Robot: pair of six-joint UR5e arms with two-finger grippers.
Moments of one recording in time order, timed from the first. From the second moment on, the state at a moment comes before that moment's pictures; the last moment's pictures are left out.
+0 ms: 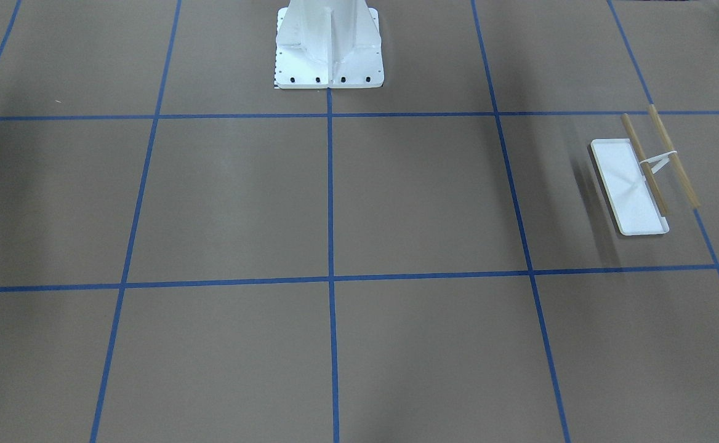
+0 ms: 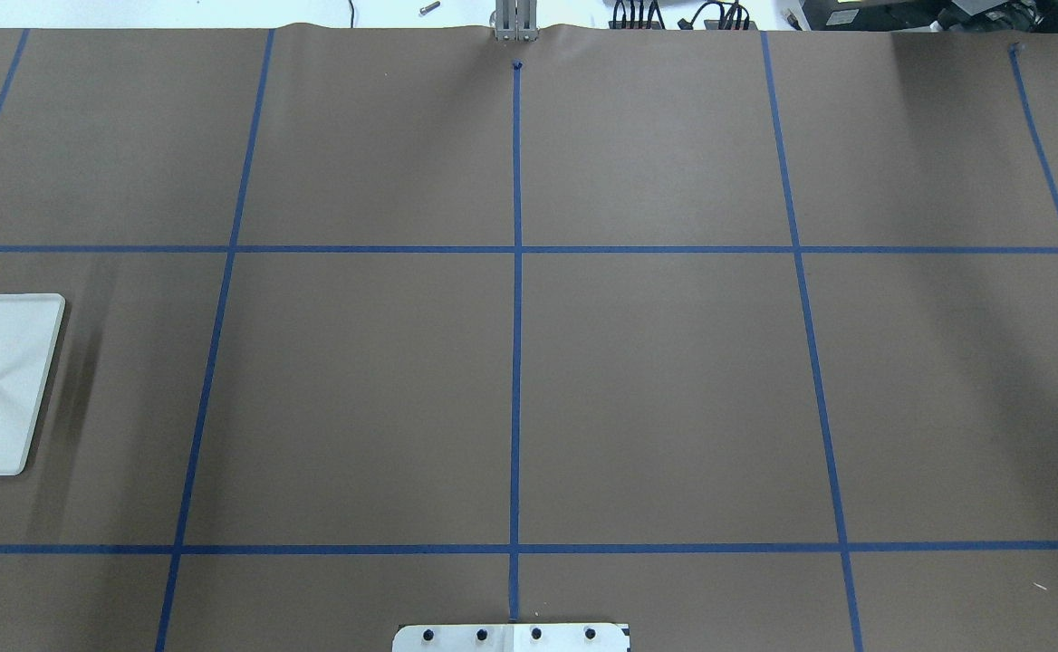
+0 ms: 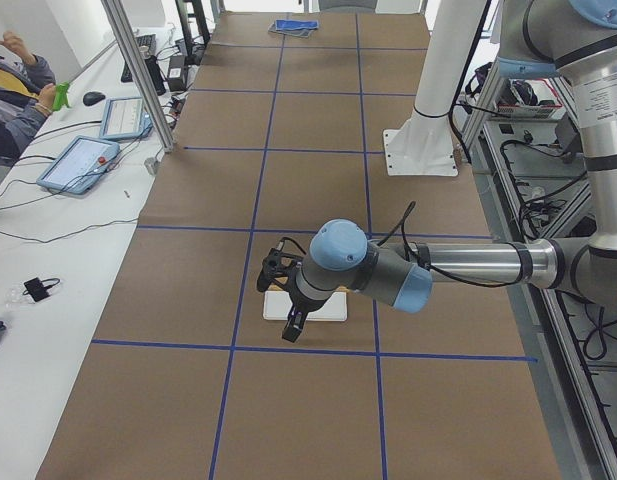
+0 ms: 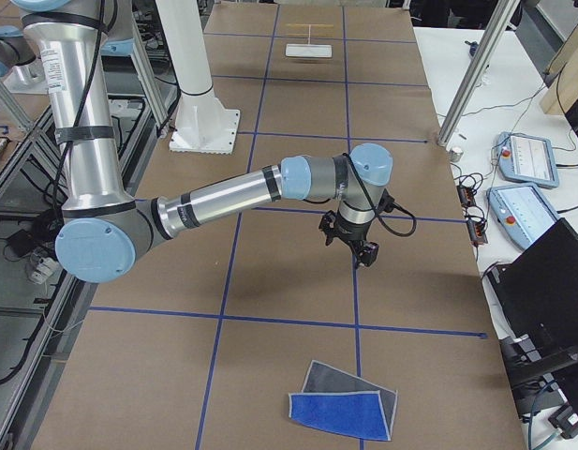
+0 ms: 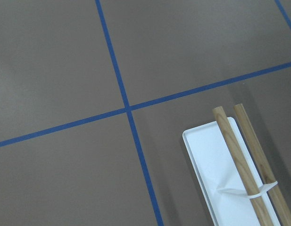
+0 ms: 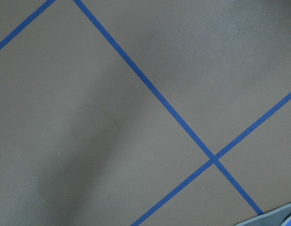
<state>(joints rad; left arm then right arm) -1.61 -1.29 -1.84 -1.90 -2.38 0.00 1.49 -1.46 1.80 -1.87 2.29 -0.75</state>
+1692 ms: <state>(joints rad) -1.61 -1.41 -1.90 -1.57 -2.39 -0.18 1.68 -1.55 1.12 -1.31 2.33 -0.28</state>
